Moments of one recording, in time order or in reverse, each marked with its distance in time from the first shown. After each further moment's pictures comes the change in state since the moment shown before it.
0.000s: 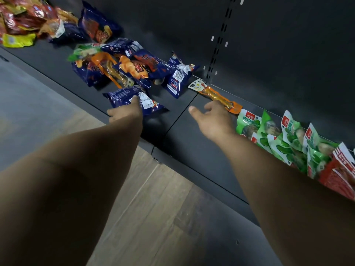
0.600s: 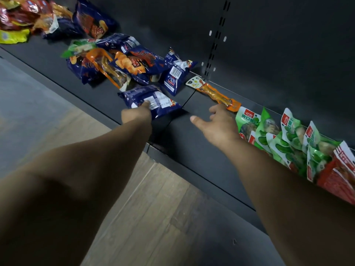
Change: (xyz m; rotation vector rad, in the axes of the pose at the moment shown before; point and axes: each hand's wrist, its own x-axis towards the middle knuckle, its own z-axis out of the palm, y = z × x) left_hand -0.025 -0.010 0.023 -0.161 -0.157 0.012; right_hand 0.001 0.025 -0.006 -0.043 -0.017 -0.013
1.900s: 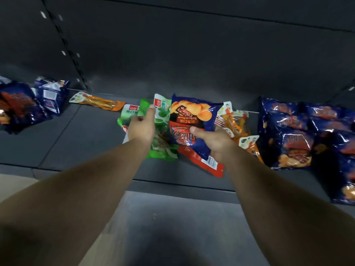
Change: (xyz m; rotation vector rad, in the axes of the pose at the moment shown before) left_hand -0.262 -0.101 0.138 0.334 -0.588 0.395; right_hand -0.112 0.215 -0.188 0.850 0.246 0.352
